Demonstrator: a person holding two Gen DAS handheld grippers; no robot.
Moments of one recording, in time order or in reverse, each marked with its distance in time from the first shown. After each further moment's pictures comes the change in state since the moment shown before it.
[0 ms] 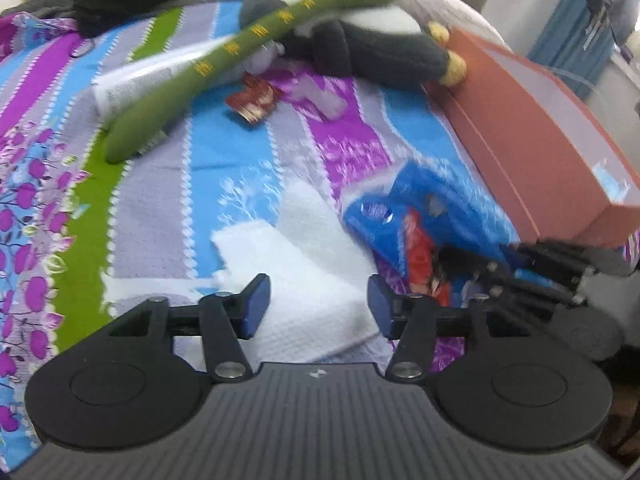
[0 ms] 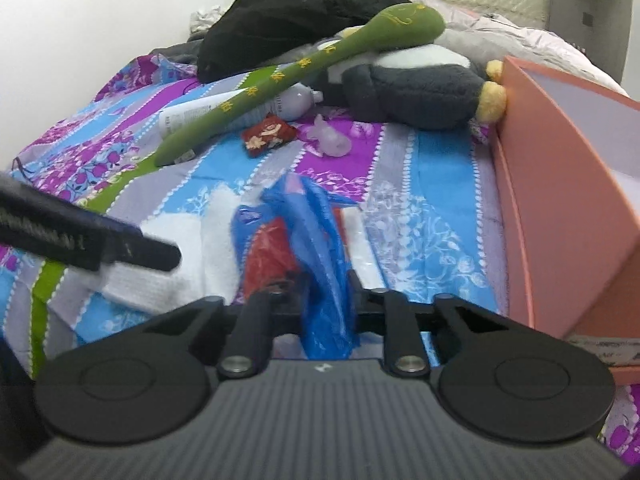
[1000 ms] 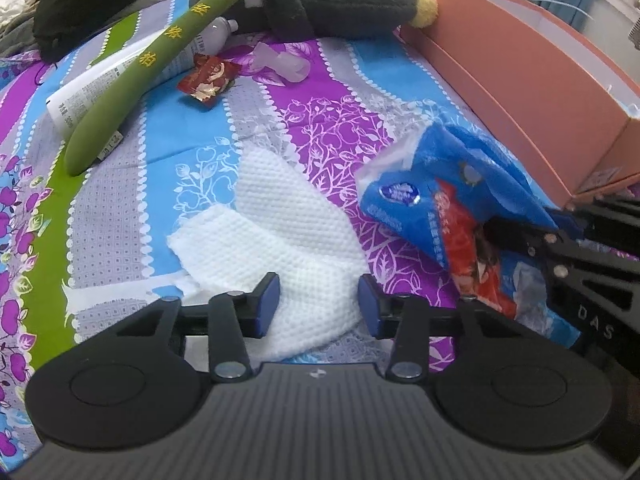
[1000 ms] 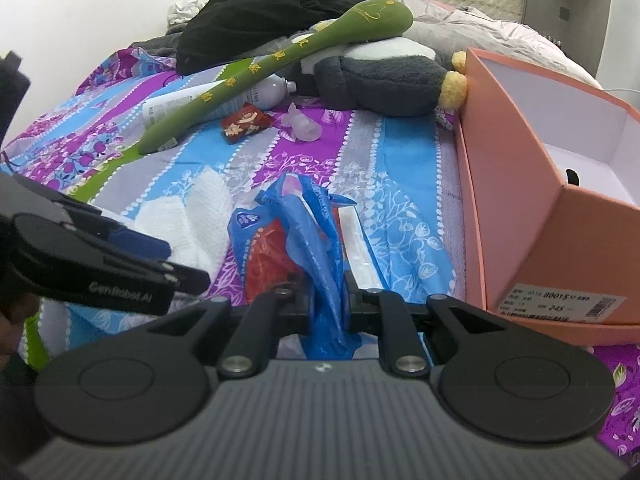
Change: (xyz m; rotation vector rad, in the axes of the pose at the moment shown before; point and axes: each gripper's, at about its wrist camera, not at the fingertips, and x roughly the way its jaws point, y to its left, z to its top) left arm 0.032 -0.029 -0.010 0.149 0.044 0.054; right arm -0.023 0.001 -0.013 0.002 0.039 -0.073
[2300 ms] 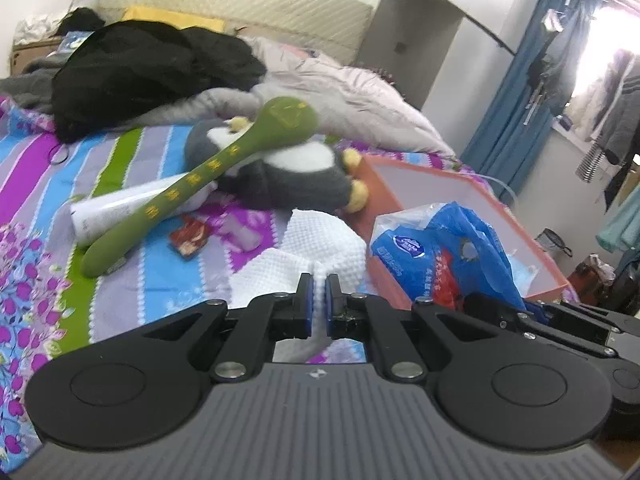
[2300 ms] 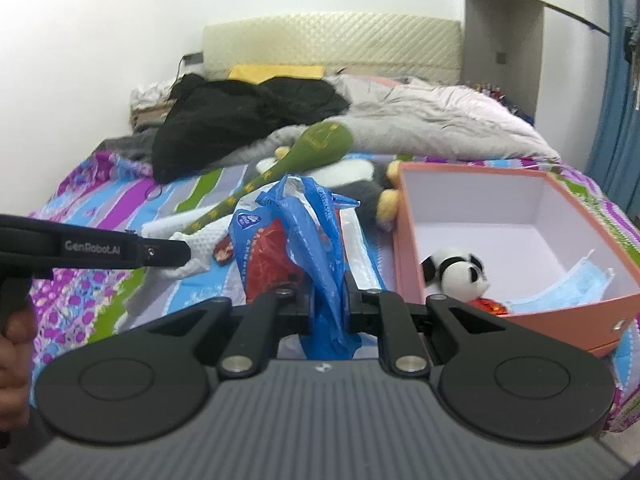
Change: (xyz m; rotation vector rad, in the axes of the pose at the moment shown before) left arm -0.150 -0.015 0.042 -0.142 -0.363 -0.175; right arm -0.124 -0.003 0.058 0.122 -0.228 -0.138
